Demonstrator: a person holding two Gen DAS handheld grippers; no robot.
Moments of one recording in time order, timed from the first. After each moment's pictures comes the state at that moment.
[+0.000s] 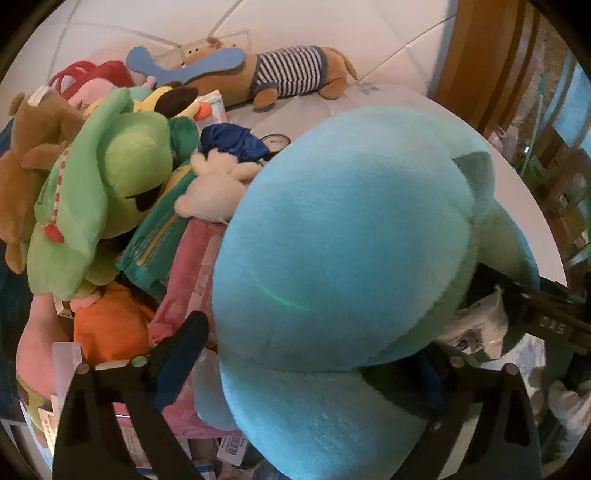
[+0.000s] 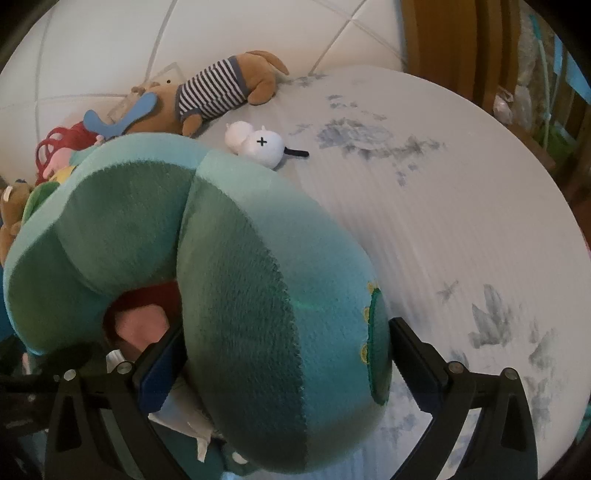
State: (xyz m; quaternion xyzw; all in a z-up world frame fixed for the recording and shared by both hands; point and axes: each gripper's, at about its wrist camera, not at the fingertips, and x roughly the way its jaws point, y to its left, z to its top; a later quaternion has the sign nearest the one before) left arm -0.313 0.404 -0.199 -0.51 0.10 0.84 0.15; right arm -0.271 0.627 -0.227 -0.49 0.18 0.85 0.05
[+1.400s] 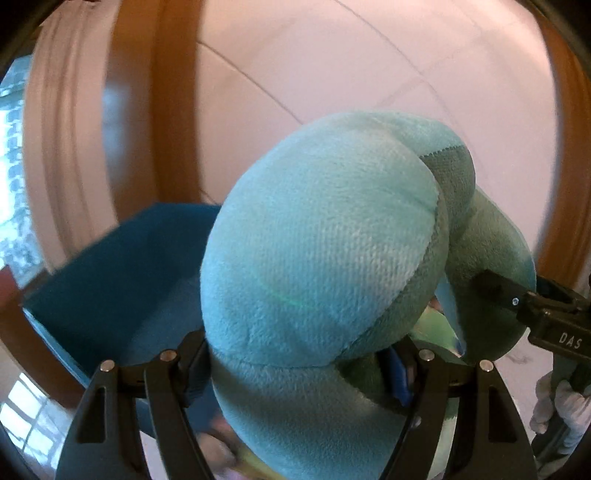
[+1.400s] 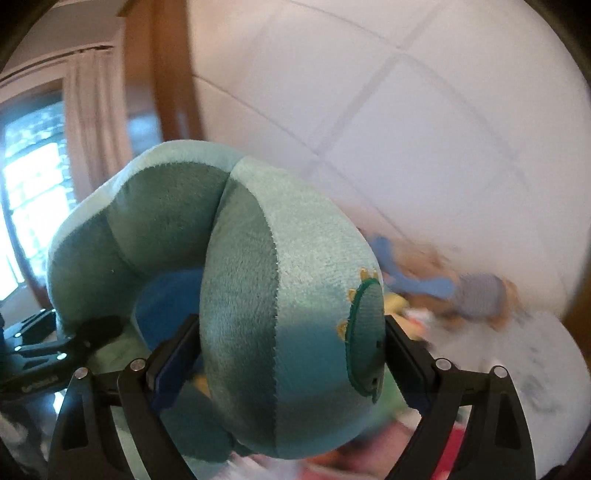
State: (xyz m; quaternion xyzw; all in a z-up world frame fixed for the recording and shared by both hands) left arm -0.231 0.018 0.059 -0.25 -0.03 0.97 -0.05; right arm -0.316 0.259 0.063 -0.24 0.03 0.94 -0.23
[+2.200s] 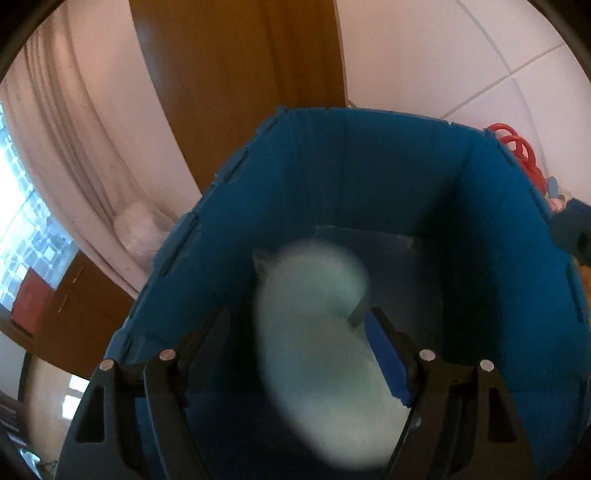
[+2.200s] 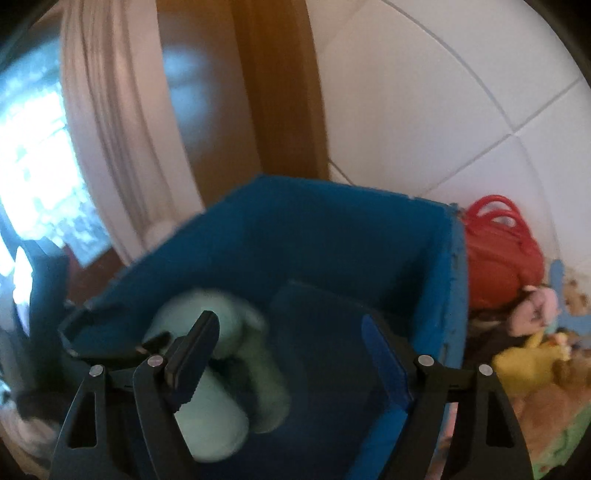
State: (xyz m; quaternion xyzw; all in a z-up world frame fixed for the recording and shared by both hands) left arm -0.429 -0.368 -0.048 -0.44 0.01 0.89 -0.11; right arm -0.479 -0.170 0.013 -0.35 -0.03 0.90 -0.25
